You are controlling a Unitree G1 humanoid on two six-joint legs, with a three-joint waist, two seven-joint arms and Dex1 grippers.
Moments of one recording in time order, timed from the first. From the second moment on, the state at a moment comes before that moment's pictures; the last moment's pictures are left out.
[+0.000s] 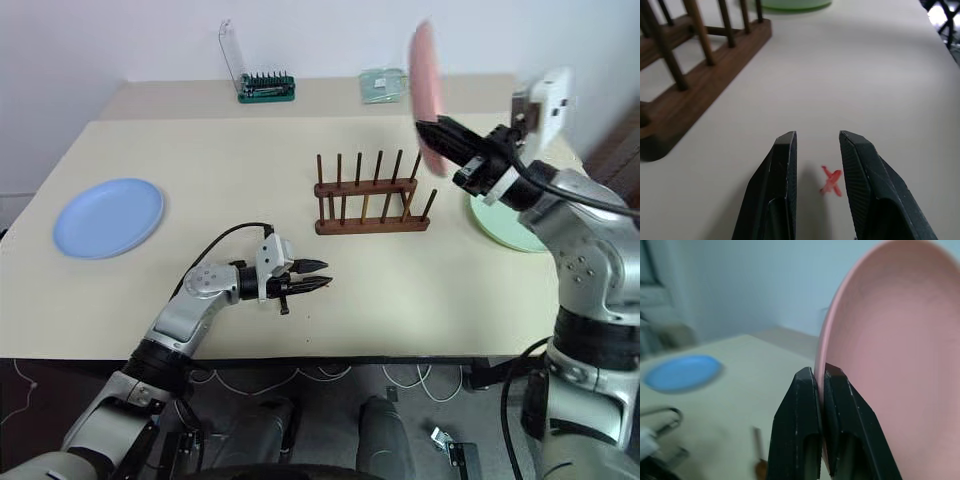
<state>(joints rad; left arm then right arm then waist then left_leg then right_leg) -0.42 0.32 -0.26 0.17 -0.17 0.10 -0.95 -0.62 -0.65 -0.33 -0.16 0.76 0.75 0.72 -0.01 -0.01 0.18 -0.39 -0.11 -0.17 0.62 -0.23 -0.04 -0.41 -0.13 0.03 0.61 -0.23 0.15</state>
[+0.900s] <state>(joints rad) -0.36 0.36 -0.24 0.09 -0.18 0.15 -0.91 -0.75 -0.61 -0.40 0.24 0.88 0.84 0.71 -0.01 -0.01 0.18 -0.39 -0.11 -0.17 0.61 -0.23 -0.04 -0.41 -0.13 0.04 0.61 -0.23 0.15</state>
